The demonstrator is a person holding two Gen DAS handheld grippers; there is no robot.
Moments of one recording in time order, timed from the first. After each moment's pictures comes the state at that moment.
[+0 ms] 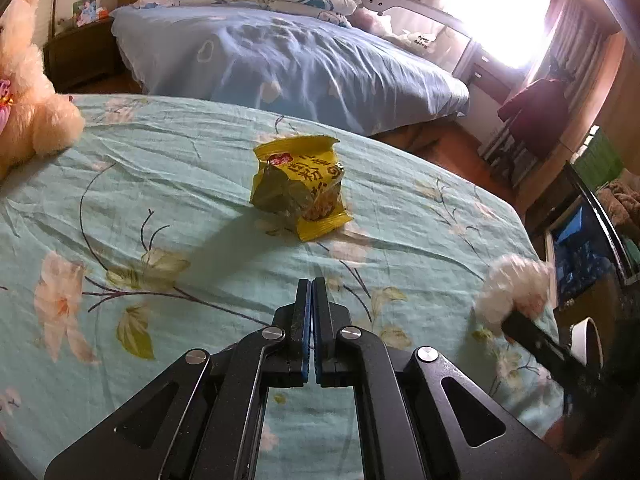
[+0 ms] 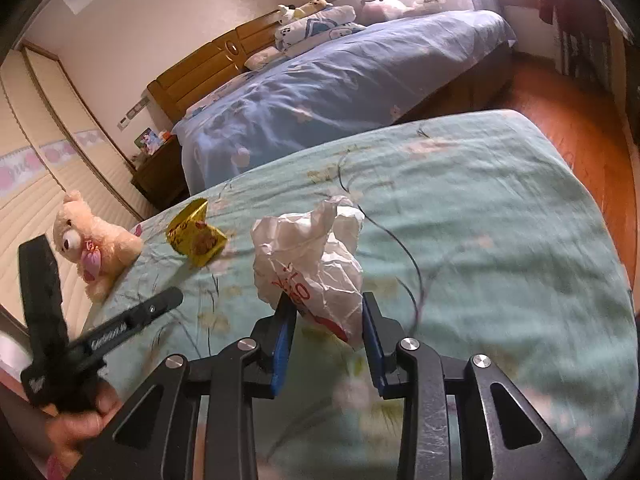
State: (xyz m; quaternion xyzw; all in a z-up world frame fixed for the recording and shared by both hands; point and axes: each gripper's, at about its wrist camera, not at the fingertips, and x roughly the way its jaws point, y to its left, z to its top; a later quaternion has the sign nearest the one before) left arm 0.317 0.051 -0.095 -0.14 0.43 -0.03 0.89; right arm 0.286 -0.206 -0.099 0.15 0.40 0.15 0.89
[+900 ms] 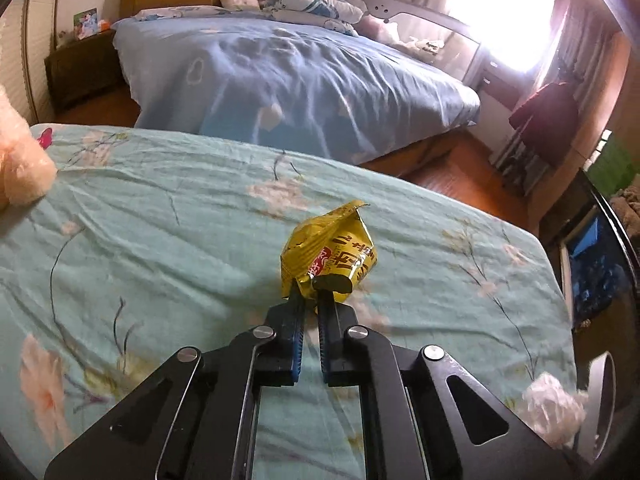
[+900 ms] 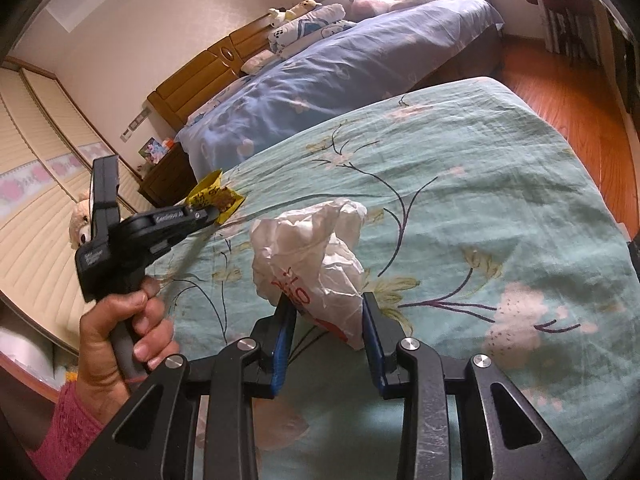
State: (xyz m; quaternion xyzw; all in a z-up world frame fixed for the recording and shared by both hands) left arm 0.369 0.049 -0.097 -0.12 0.41 -0.02 0.90; right arm 0.247 -0.213 -0.110 0.18 0.40 0.15 0.88
